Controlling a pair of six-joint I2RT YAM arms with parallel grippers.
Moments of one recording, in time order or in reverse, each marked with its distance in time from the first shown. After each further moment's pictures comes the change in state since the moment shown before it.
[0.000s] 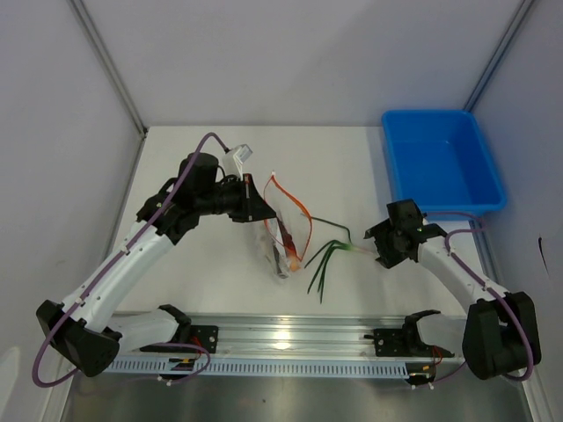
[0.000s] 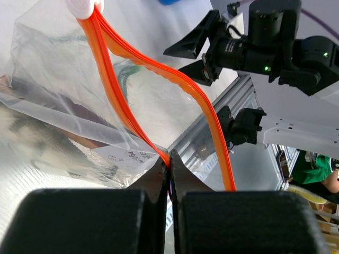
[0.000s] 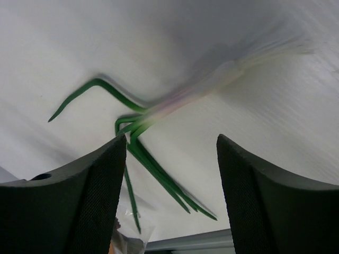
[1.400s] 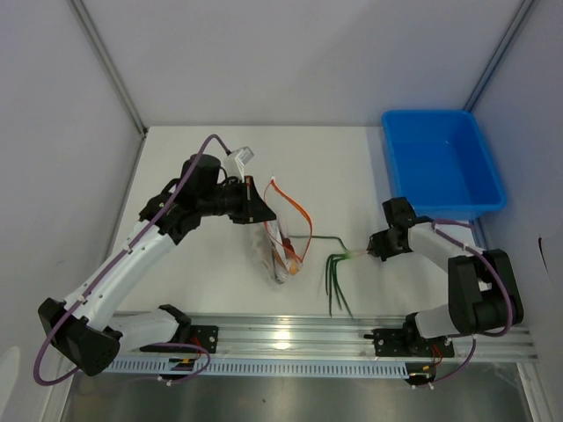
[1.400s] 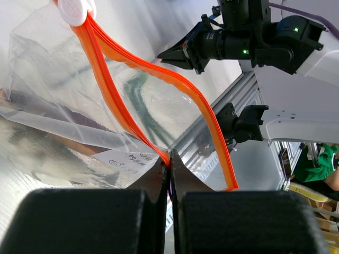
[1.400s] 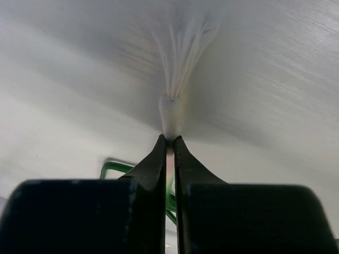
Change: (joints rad) left arm 0.000 0.006 -0.014 0.000 0.000 0.007; right arm -0.050 0.261 0.003 0.088 -0.025 0.182
